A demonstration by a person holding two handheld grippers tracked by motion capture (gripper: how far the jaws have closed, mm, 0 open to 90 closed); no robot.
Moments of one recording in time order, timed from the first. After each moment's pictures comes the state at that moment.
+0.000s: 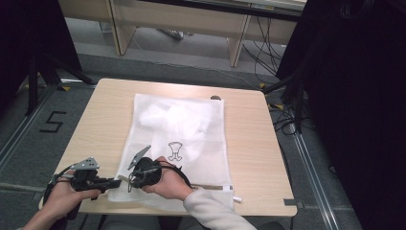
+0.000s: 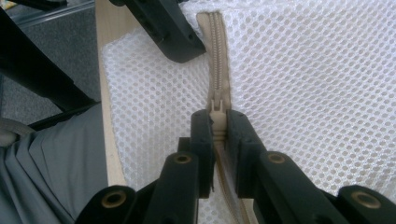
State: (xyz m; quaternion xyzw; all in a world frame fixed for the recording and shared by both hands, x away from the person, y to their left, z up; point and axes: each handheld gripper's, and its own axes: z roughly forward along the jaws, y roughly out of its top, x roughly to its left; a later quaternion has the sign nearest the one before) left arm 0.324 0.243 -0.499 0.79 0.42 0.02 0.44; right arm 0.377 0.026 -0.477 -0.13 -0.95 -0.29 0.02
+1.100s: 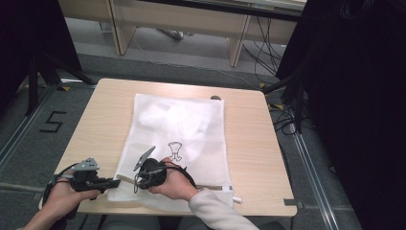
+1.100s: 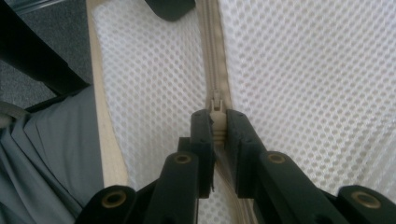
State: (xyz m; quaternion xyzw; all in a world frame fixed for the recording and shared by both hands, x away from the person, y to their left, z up) left arm 0.323 0.246 -0.500 0.80 0.41 0.04 0.43; right arm 0.377 0.012 -0.483 -0.14 -0.95 -0.27 0.03
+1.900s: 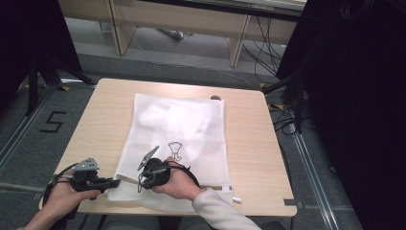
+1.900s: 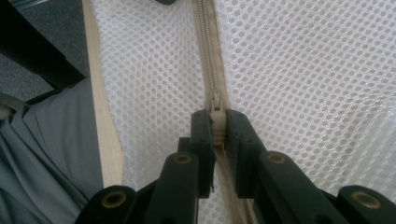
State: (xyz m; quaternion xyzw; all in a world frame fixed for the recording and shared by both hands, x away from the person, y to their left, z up) left arm 0.324 0.244 -0.500 0.79 0.42 0.04 0.44; right arm 0.379 0.003 -0.480 -0.14 -0.96 -0.26 0.03
